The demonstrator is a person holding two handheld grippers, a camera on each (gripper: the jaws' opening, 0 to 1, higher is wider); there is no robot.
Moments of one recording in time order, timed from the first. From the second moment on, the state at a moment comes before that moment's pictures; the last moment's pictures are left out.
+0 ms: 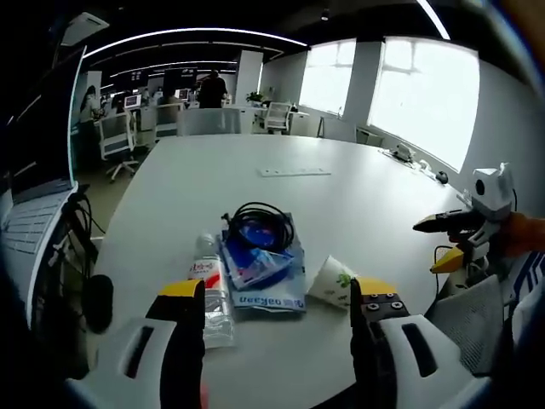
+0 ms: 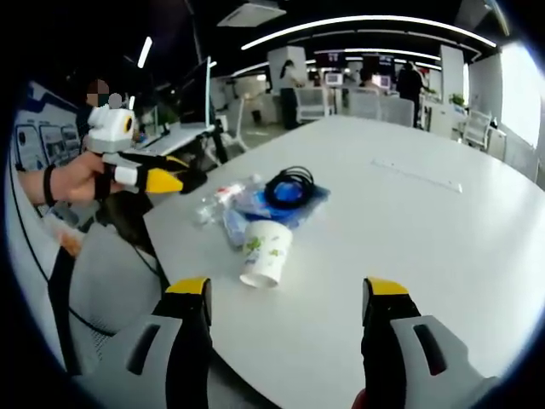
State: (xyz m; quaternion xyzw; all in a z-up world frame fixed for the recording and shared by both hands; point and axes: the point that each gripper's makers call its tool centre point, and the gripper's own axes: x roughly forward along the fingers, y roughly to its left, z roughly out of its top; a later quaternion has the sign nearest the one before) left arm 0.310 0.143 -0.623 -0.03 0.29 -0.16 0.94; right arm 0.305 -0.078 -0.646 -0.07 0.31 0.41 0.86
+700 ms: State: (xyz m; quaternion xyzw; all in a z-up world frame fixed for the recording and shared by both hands) left arm 0.328 0.156 -0.644 -0.02 0.31 -0.15 0.94; right arm 0.302 -0.080 -0.658 -0.06 0.33 0.40 0.85
